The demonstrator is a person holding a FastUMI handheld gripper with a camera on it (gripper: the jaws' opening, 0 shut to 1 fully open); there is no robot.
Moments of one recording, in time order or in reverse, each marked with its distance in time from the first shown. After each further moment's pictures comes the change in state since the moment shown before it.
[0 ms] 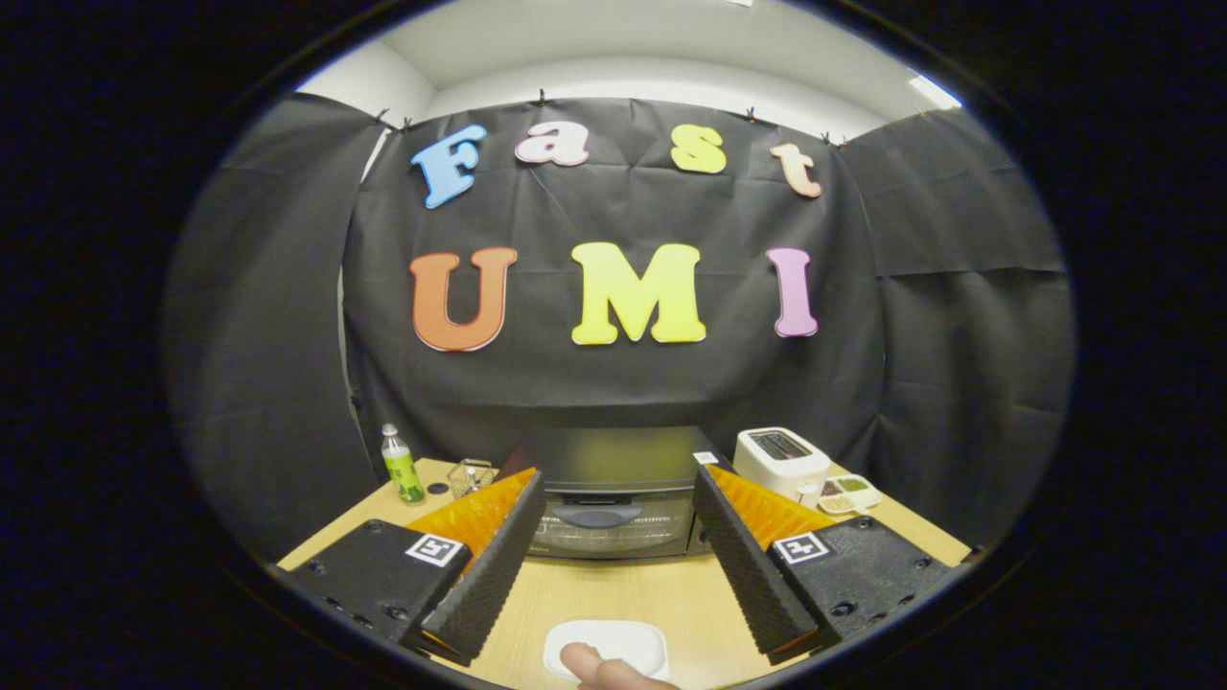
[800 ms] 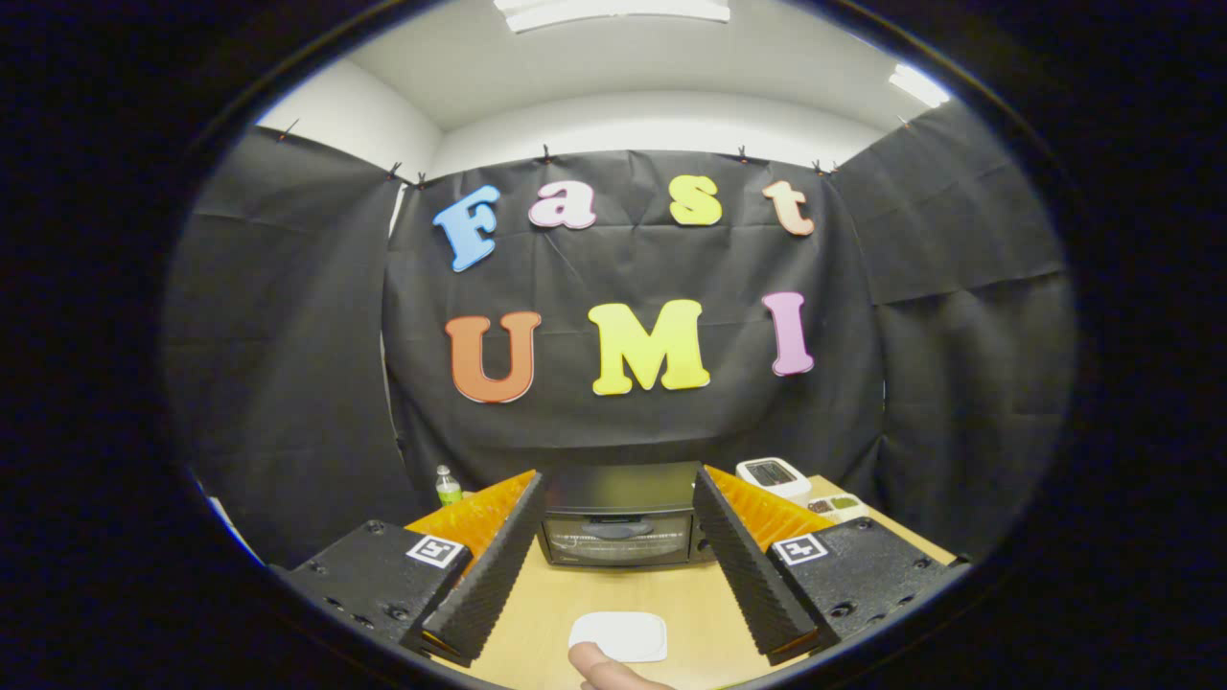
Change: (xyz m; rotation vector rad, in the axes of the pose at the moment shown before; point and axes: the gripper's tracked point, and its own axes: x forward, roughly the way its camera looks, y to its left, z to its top) arm -0.110 -0.001 0.037 0.065 -0.048 0.050
